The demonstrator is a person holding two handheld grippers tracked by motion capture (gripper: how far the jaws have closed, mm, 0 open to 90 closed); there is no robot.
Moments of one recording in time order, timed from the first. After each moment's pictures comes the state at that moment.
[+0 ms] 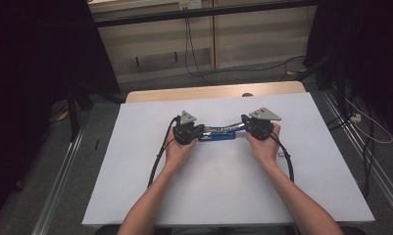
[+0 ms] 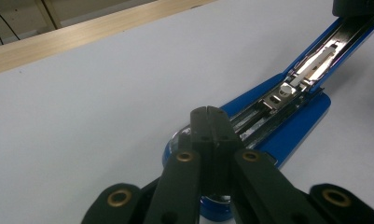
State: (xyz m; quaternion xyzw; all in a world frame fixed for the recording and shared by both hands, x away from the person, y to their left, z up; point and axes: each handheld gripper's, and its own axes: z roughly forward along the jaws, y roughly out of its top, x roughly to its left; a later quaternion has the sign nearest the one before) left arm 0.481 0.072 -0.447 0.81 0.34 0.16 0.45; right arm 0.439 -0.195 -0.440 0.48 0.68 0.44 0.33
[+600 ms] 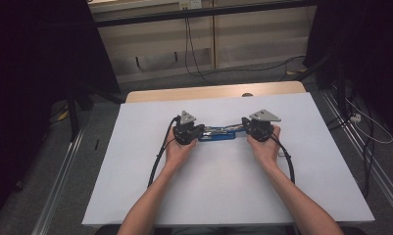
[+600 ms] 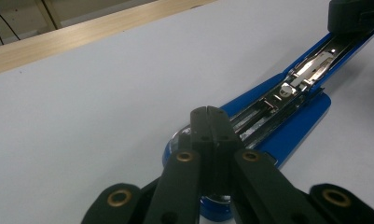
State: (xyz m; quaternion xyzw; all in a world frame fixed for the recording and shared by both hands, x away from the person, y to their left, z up) left arm 0.481 0.072 -0.447 0.81 0.34 0.16 0.45; right arm 0.439 -0.197 -0.448 0.49 0.69 0.43 0.31
